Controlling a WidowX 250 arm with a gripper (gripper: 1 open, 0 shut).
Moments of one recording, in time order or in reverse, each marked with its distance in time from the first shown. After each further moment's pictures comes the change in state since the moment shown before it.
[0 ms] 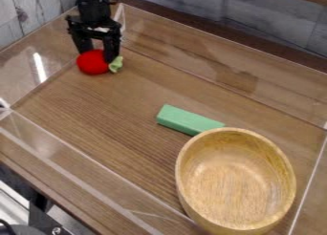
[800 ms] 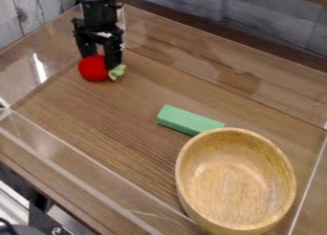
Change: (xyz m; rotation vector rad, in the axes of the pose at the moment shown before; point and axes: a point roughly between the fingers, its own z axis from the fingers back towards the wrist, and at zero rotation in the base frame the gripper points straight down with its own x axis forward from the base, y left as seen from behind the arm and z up) arm -0.009 -0.006 0.004 0.011 0.065 -0.154
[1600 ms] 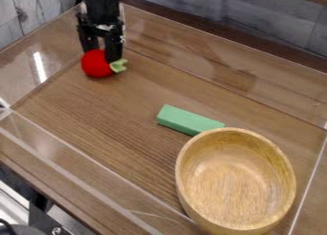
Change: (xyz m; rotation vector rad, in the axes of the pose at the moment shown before) arm 0.014 0.010 0.005 -0.030 0.057 -0.039
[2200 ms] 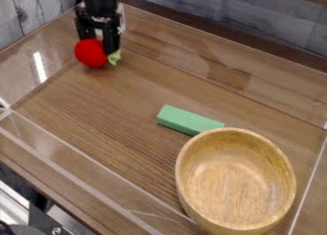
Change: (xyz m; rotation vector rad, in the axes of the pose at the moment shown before) arm 0.007 0.016 0.014 -0.016 0.011 0.025
